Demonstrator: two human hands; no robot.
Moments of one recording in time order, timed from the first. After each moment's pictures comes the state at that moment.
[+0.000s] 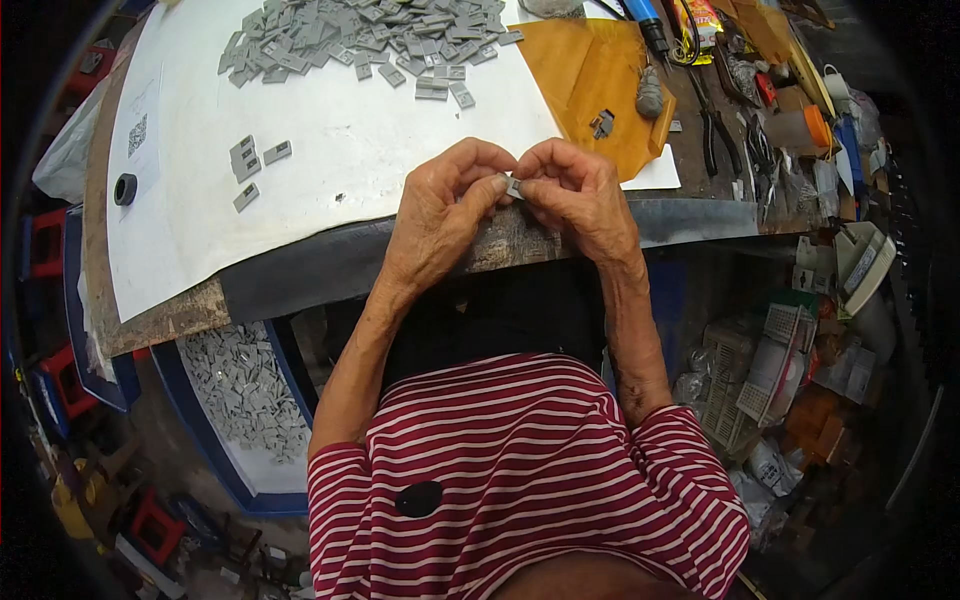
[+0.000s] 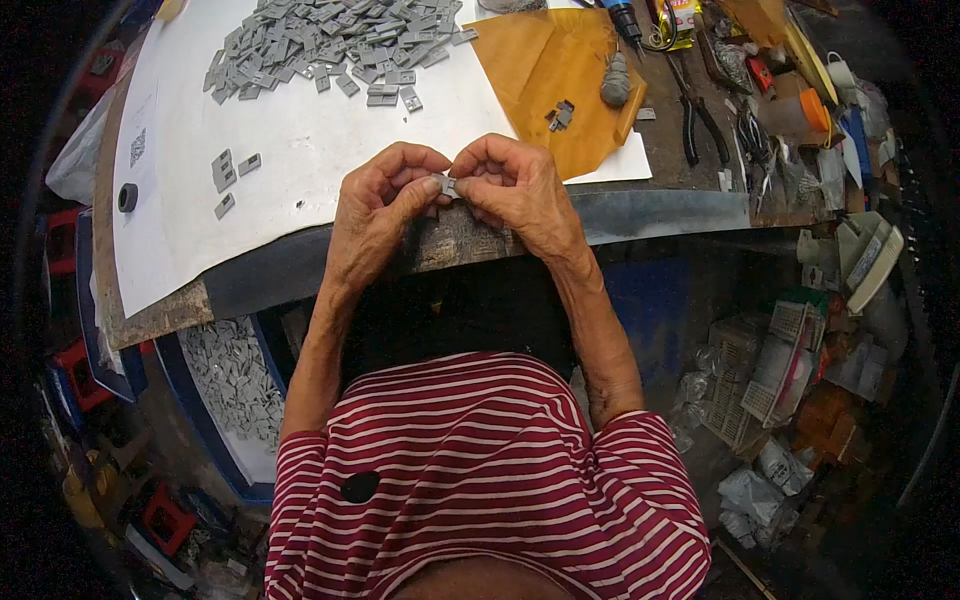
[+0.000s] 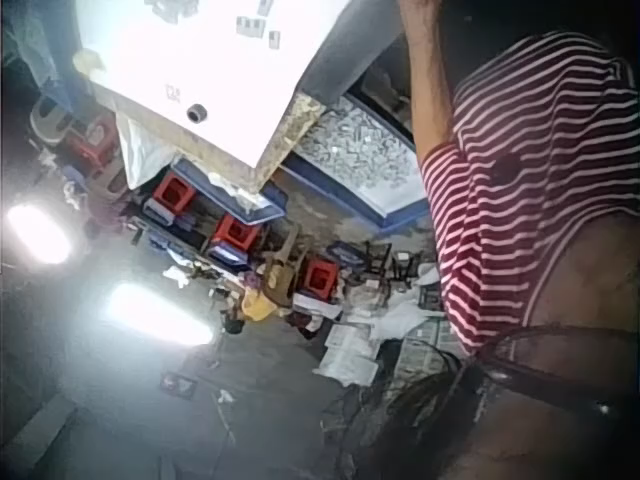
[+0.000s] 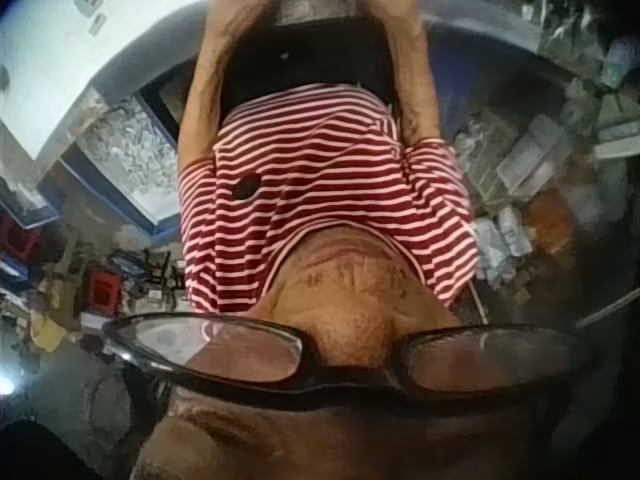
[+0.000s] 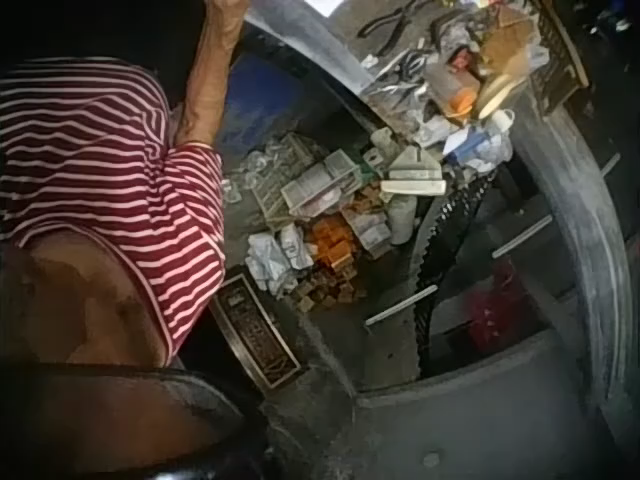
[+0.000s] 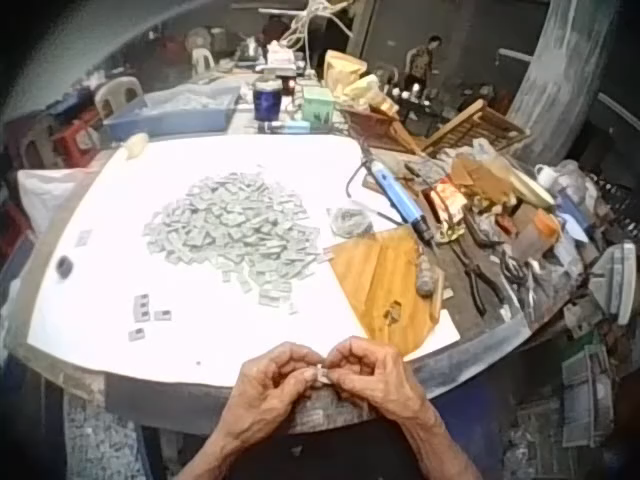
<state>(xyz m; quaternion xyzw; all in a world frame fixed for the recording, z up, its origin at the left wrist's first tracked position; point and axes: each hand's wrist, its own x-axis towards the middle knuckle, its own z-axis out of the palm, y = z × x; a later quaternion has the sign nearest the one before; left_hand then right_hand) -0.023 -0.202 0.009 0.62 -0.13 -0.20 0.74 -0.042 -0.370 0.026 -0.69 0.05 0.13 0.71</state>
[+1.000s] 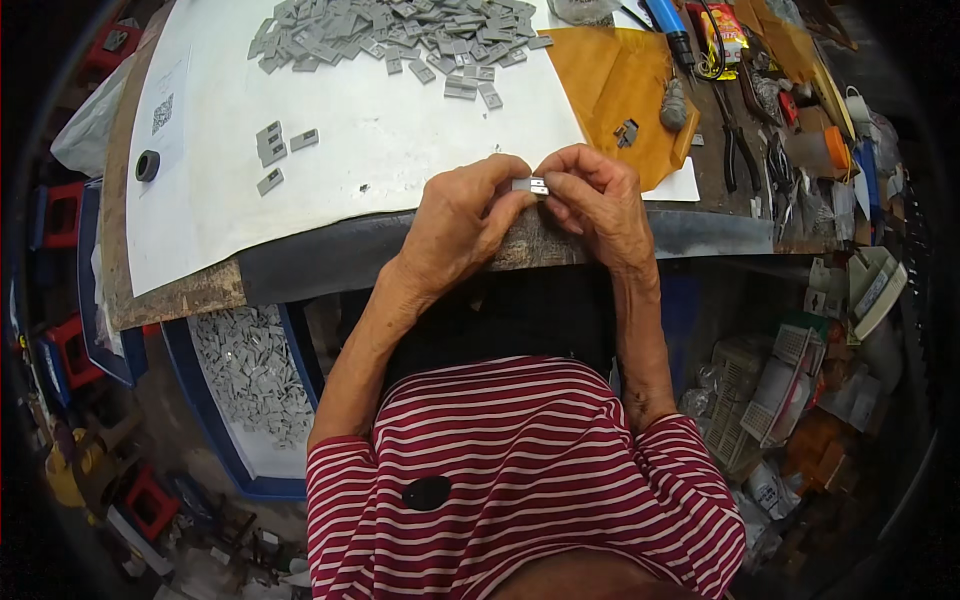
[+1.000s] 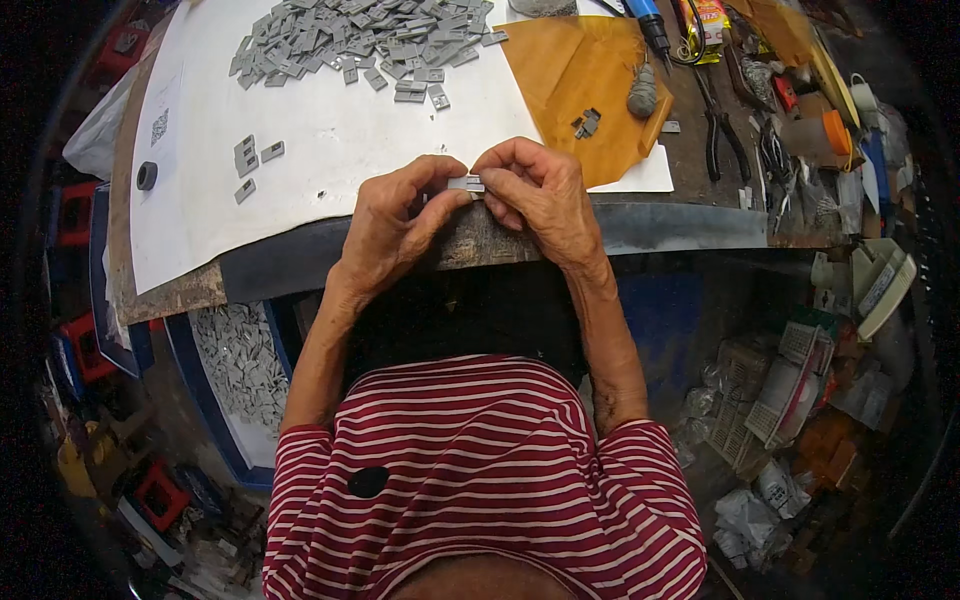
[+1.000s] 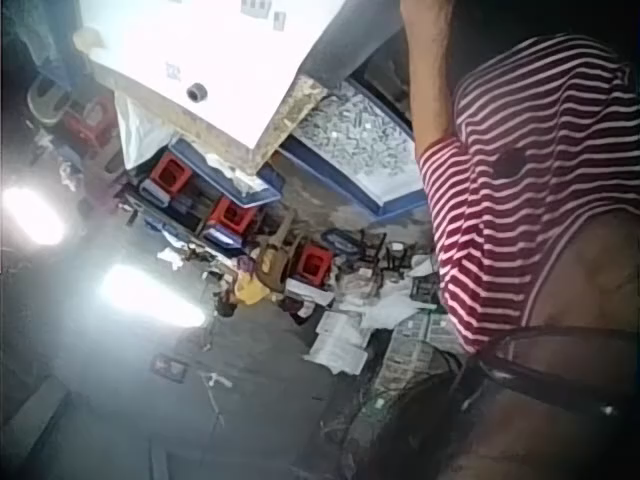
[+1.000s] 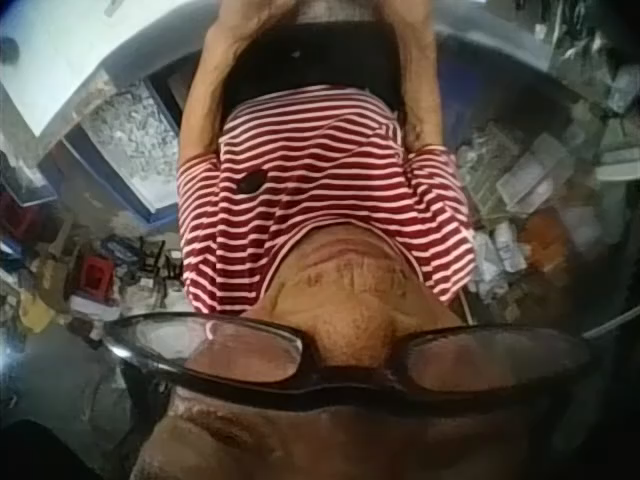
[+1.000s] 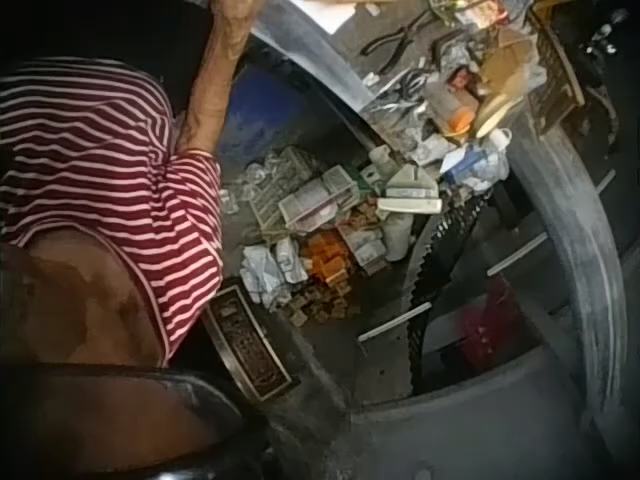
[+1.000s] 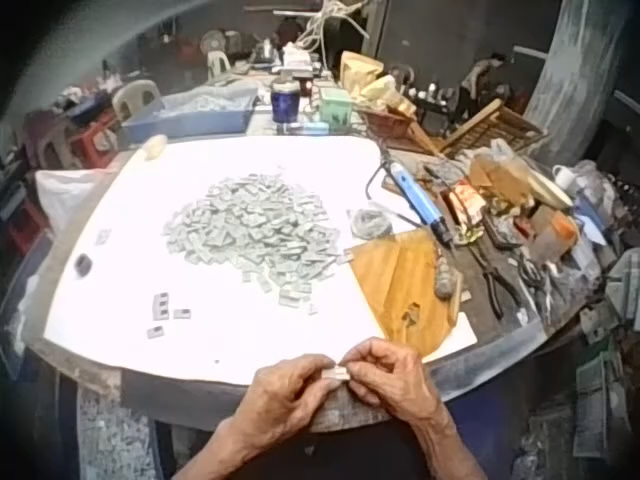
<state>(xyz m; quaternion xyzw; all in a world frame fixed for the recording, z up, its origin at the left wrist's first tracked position) -0.027 -0.195 0.009 0.81 -0.26 -0.02 0.52 -0.042 -0.371 0.018 -0.64 0.05 0.13 0.75</state>
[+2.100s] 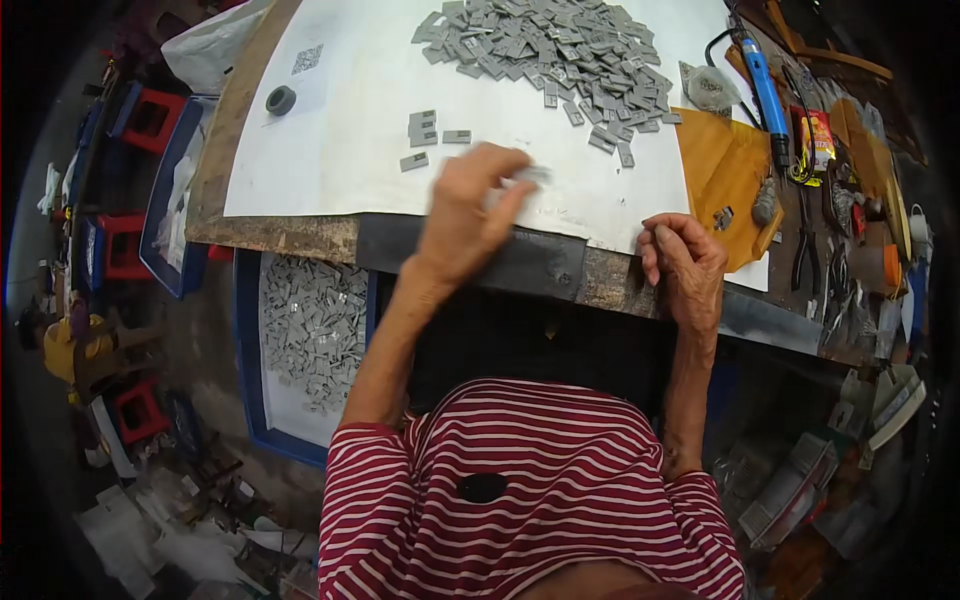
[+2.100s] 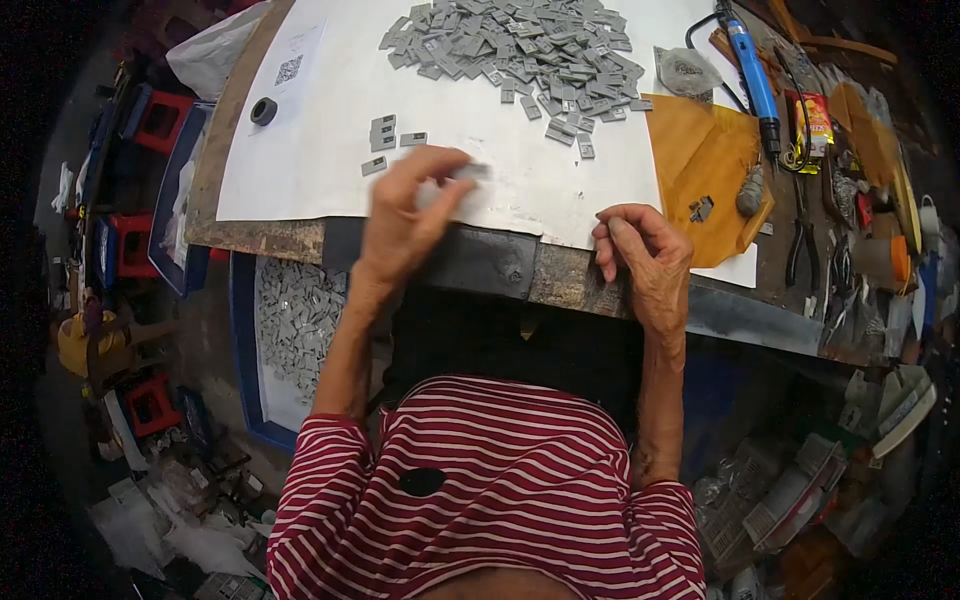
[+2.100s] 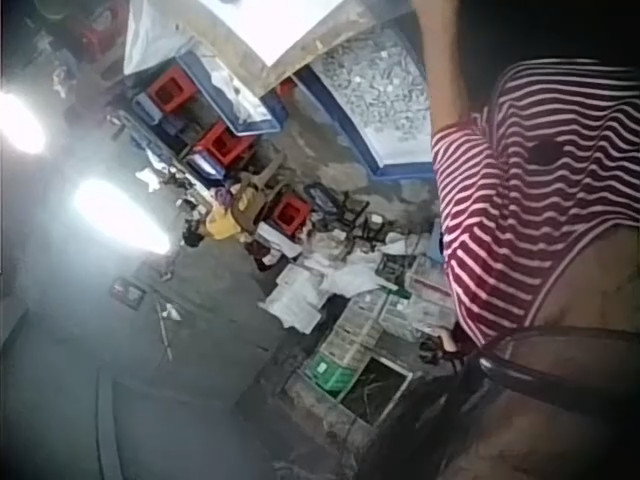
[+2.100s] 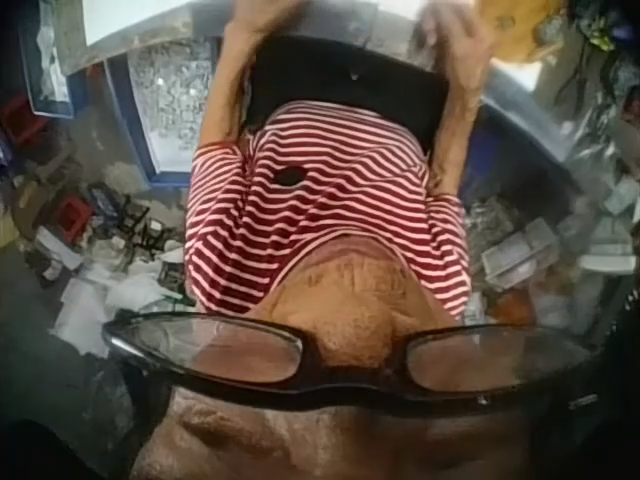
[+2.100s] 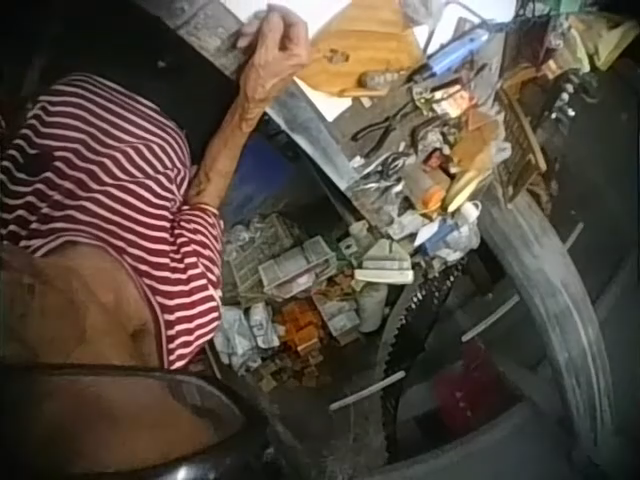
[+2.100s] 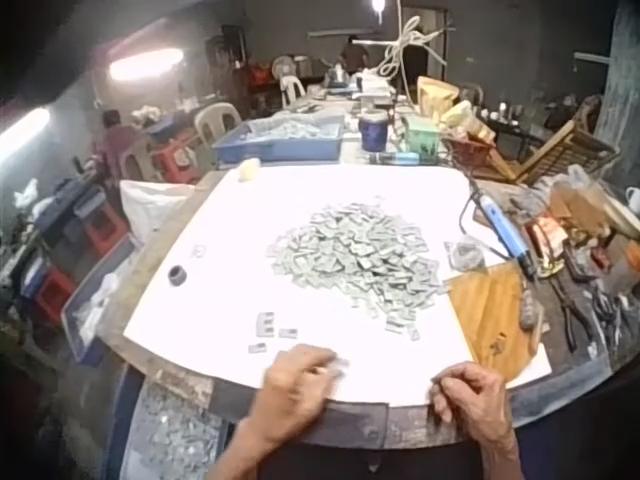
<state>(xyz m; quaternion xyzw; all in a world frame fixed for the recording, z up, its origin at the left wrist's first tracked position) -0.017 -0.113 0.019 0.84 -0.15 0.15 0.50 -0.042 -0.358 0.015 -0.65 0.02 0.07 0.76</state>
